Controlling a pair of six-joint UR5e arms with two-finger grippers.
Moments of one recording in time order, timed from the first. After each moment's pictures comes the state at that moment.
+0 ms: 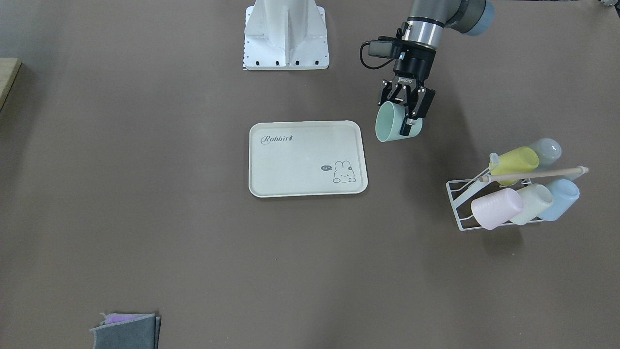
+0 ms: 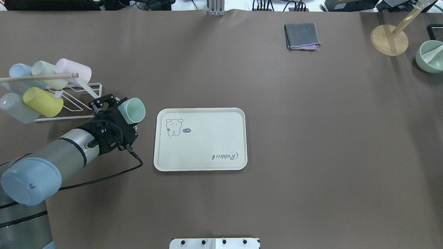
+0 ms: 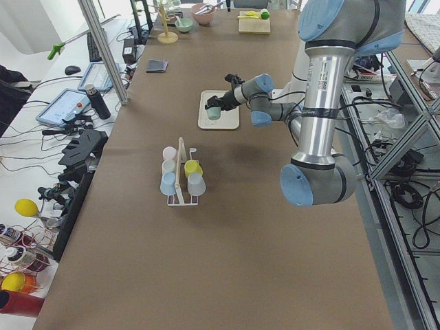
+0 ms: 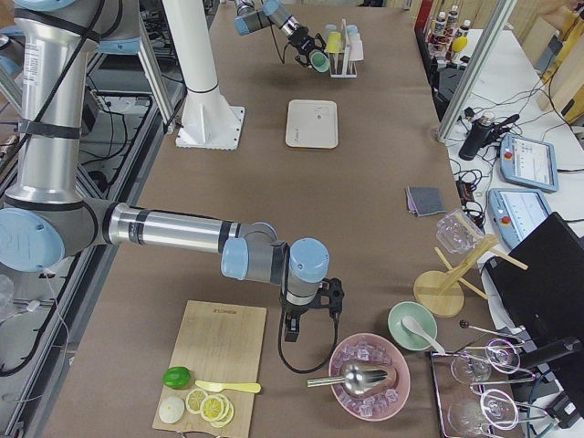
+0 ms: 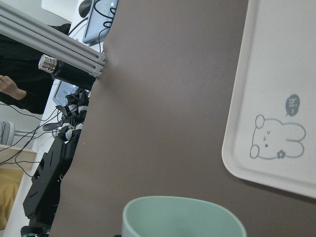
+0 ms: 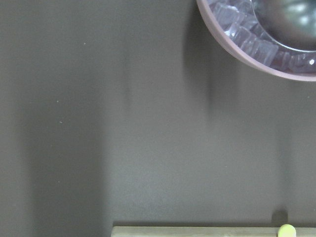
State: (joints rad) left arm -0.37 -1.69 -2.01 -2.32 -1.10 -0.04; right arm 1.53 -1.74 1.64 -1.59 2.30 -0.05
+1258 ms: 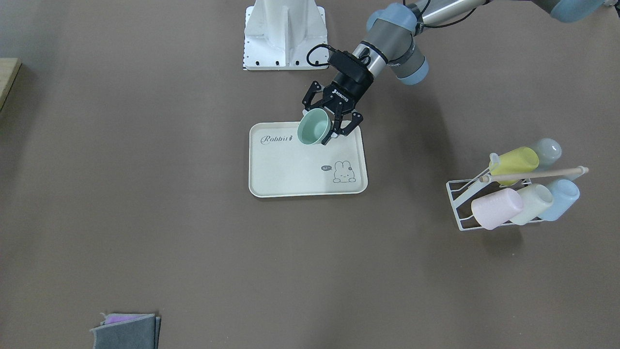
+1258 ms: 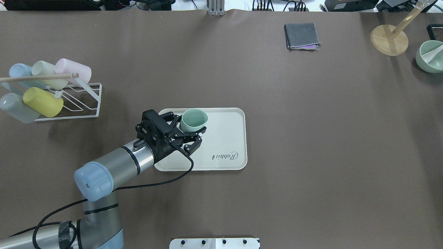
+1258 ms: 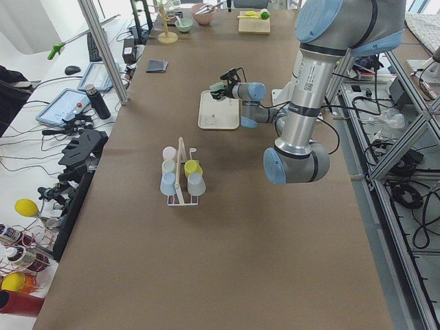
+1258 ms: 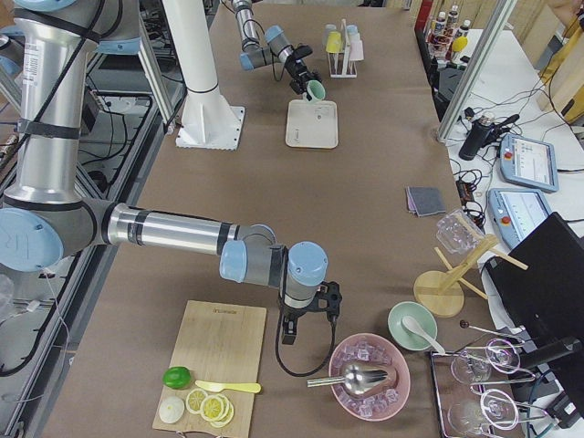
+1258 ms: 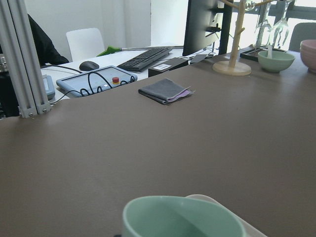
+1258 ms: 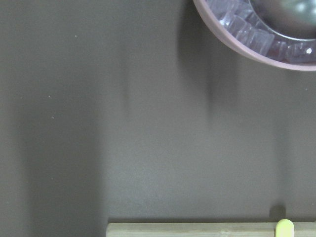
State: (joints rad) left arm -0.31 -1.98 -1.58 -2.88 -1.20 -0.54; right arm 1.53 -1.74 1.63 -1.59 2.30 -0.05
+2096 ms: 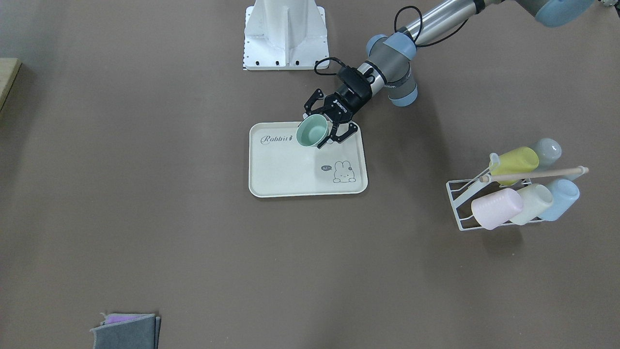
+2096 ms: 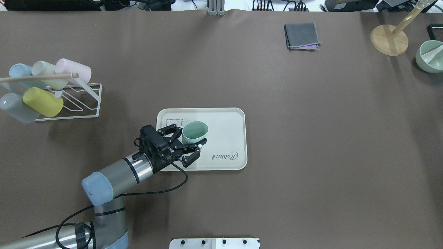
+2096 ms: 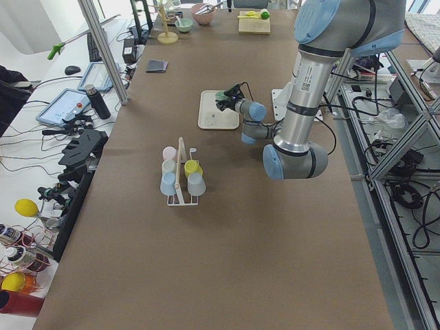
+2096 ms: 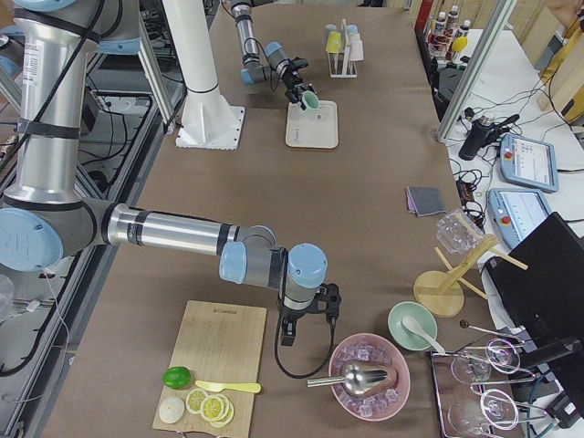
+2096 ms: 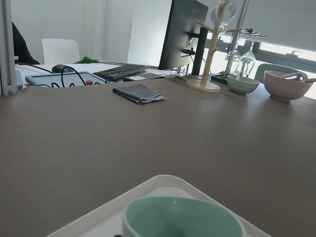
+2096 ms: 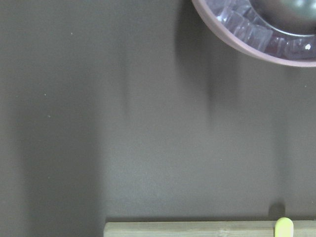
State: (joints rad) left arm -0.28 -2.03 -1.35 -3.20 -1.20 -0.54; right arm 1.53 -1.74 1.63 -1.59 2.30 -0.05
